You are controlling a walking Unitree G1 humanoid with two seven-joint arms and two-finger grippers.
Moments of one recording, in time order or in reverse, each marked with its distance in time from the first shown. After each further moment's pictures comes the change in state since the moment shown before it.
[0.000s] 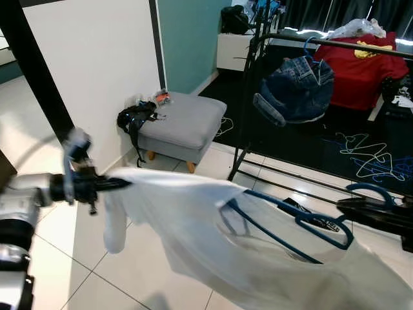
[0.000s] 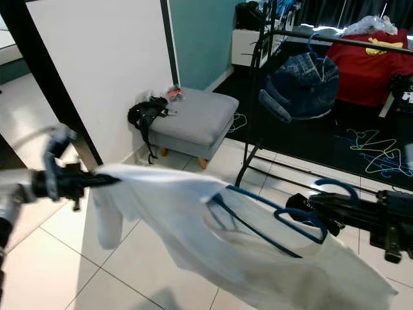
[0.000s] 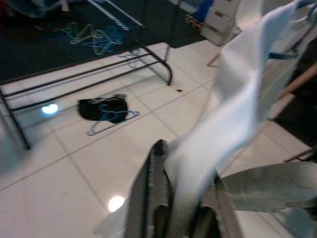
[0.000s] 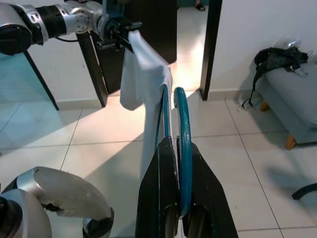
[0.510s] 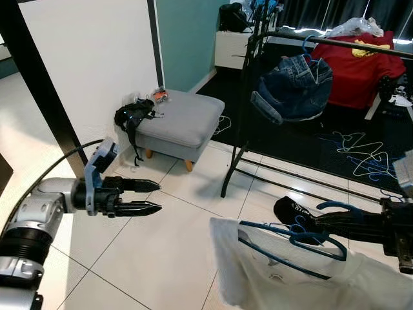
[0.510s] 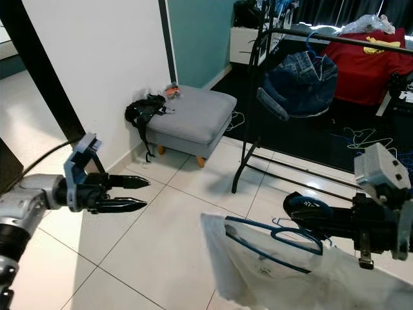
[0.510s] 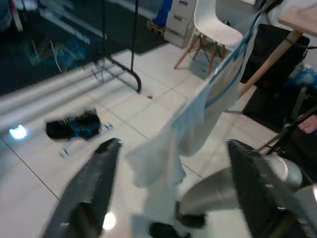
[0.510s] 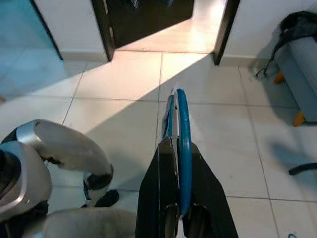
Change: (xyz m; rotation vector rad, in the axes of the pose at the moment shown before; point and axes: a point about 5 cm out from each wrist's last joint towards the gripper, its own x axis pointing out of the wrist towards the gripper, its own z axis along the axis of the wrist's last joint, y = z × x) left arm 0.009 -0.020 0.028 0.086 -0.035 -0.208; right arm 0.023 -0.001 -0.006 -0.086 0.180 0.097
